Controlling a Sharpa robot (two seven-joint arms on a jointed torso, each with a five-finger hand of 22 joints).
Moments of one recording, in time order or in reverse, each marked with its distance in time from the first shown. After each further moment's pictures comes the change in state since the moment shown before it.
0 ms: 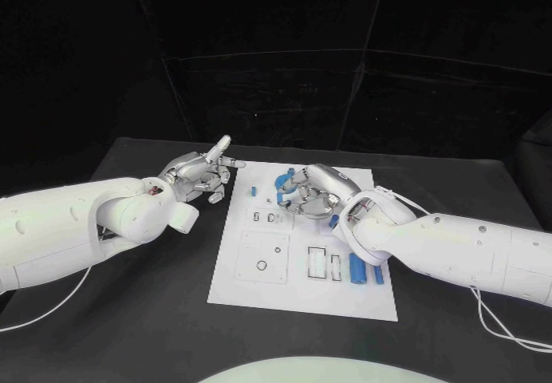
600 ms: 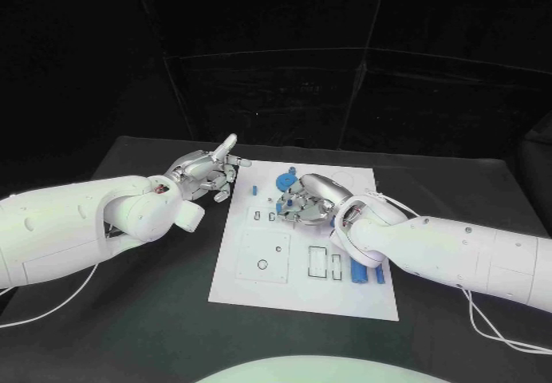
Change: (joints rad) left arm 0.001 0.017 0.000 0.000 -0.005 0.001 0.006; left_hand 0.004 -0.004 0.000 0.000 0.000 0.000 0.000 0.000 0.000 0.000 0.000 0.000 0.000 0.000 0.000 0.000 0.000 0.000 0.000 0.000 0.000 0.000; right arm -0.025 0.045 0.000 -0.064 0.039 0.090 -0.037; right_hand 0.000 0.005 -0.004 -0.001 0.006 0.001 0.001 -0.004 0.000 0.000 0.000 0.000 0.000 0.000 0.000 0.000 0.000 0.000 0.000 0.000 0.000 0.000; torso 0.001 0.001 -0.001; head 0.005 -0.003
